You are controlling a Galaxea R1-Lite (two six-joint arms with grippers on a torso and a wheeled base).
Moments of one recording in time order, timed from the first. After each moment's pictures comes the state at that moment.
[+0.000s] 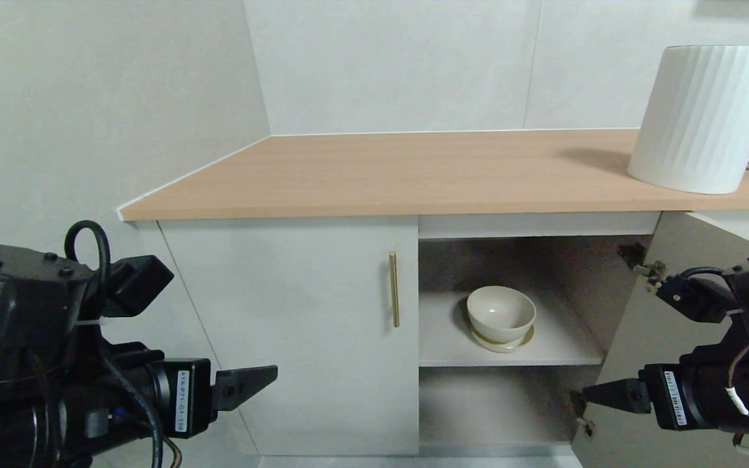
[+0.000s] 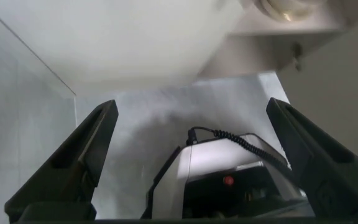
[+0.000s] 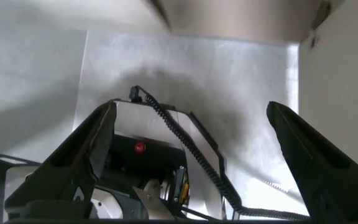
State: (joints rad) left arm -0.56 1.26 -0.72 0.13 0.16 -0.42; right arm 0.47 1.36 -0.72 0.19 -0.01 0.38
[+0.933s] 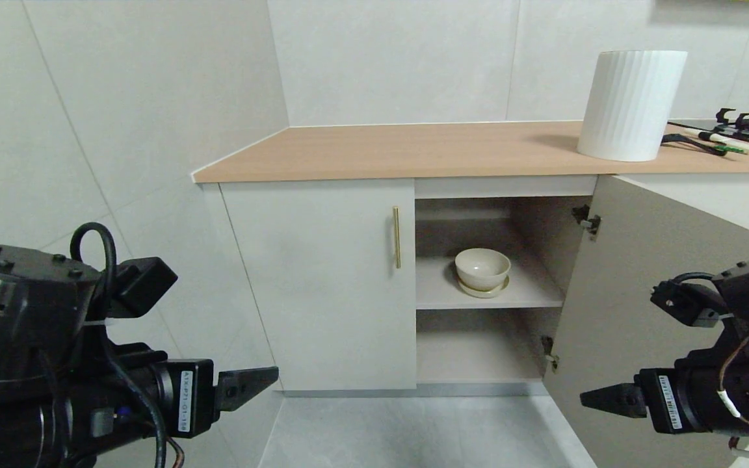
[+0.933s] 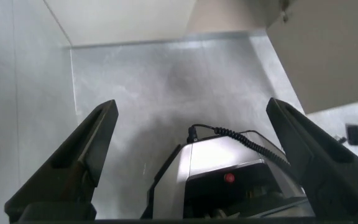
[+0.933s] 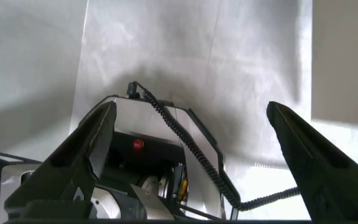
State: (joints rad) left arm -0.56 1.27 -0.72 0.13 0.17 -0.42; right arm 0.46 1.38 -0.71 0.18 0.00 0.38
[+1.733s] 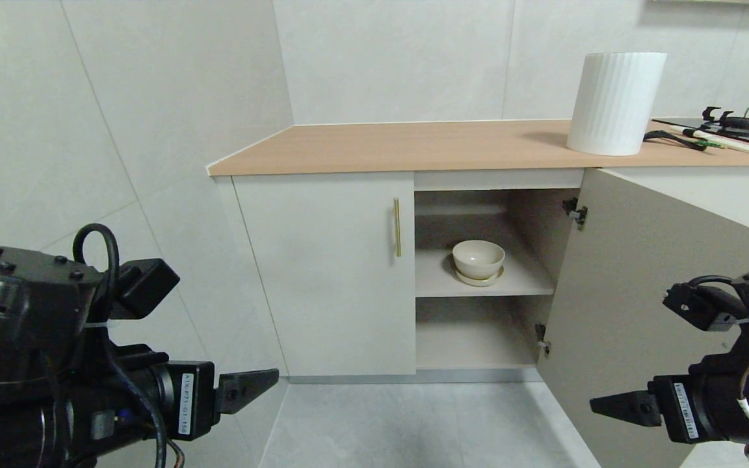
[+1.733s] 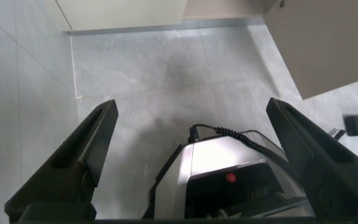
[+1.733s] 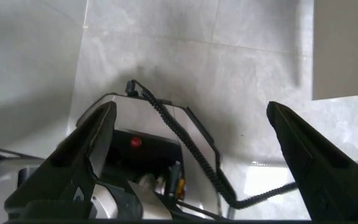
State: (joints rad) left arm -0.56 1.27 -0.71 0.13 0.17 -0.40; right arm 0.46 1.33 -0.70 0.21 -0.01 0.35
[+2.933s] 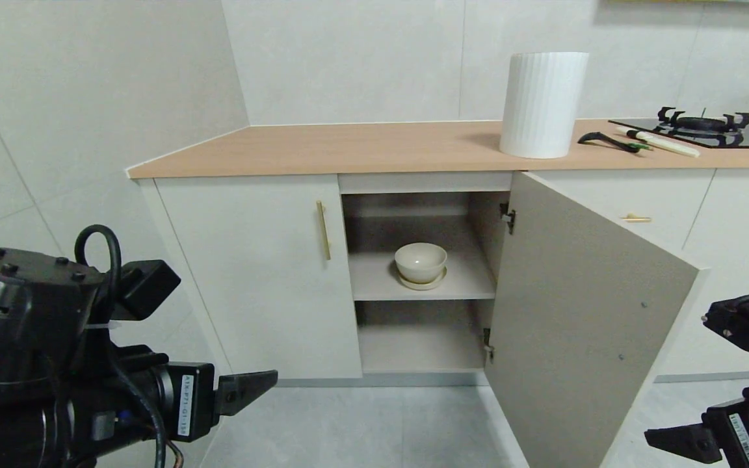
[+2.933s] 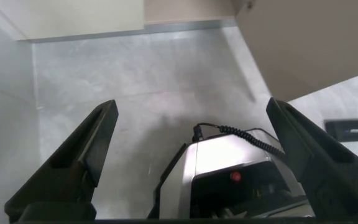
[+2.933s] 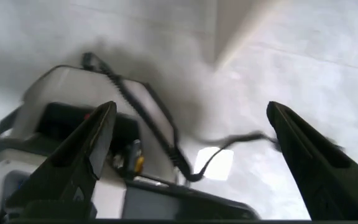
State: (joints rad) left arm -0.56 1.27 -0.71 0.13 0.17 -0.39; right arm 0.38 1.24 -0.70 0.40 -0.08 0.18
